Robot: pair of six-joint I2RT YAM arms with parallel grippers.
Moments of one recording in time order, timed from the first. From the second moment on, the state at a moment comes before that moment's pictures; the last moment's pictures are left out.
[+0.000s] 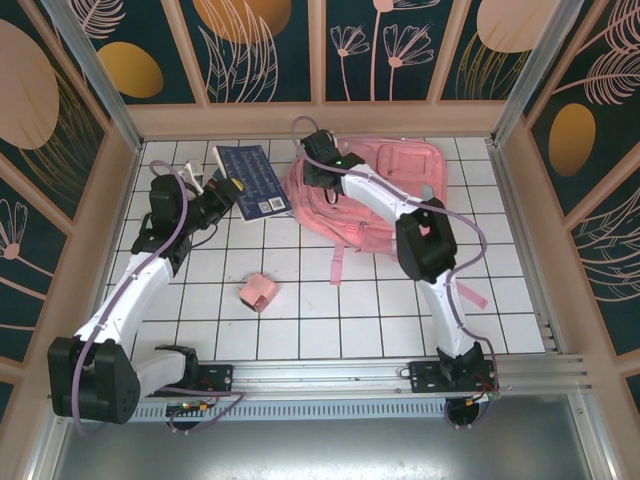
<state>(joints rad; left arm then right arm) -0.14 1.16 0.82 0.00 0.45 -0.94 0.64 2.30 2.02 -0.57 0.25 0.50</state>
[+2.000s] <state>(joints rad) -0.61 2.01 1.13 0.61 0.50 -1.21 0.35 1.56 1.49 -0.54 -0.31 0.46</state>
